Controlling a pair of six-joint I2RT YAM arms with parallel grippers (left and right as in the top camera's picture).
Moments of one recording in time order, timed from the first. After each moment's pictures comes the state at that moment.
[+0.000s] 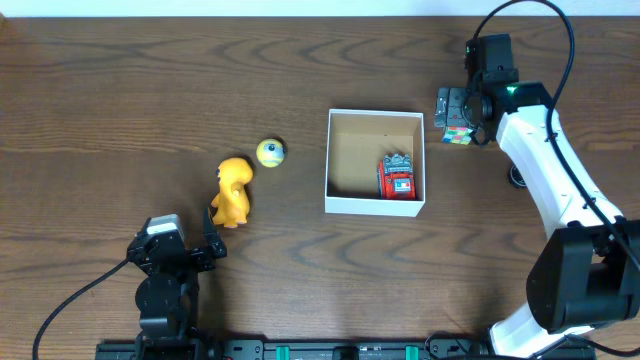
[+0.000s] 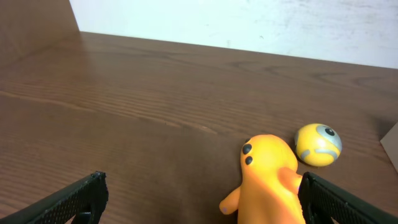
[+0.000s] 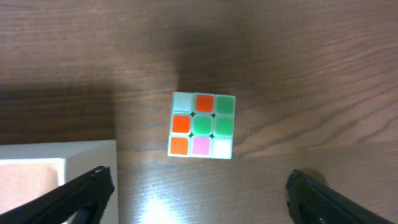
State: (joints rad) left arm 0.01 0.01 0.11 -0.34 -0.14 -0.09; right arm 0.12 1.78 1.42 -0.71 0.20 0.20
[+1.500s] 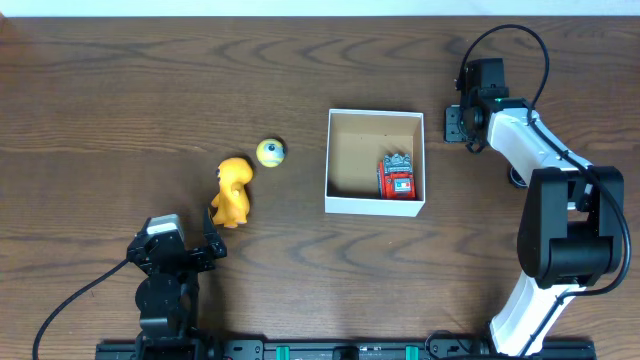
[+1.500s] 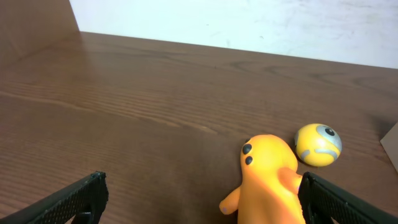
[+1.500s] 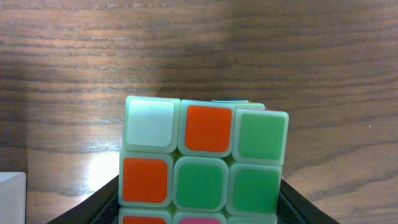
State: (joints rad) left arm 0.01 0.01 0.11 -0.34 -0.14 -0.09; right arm 0.05 1.99 1.32 -0.48 0.12 0.04
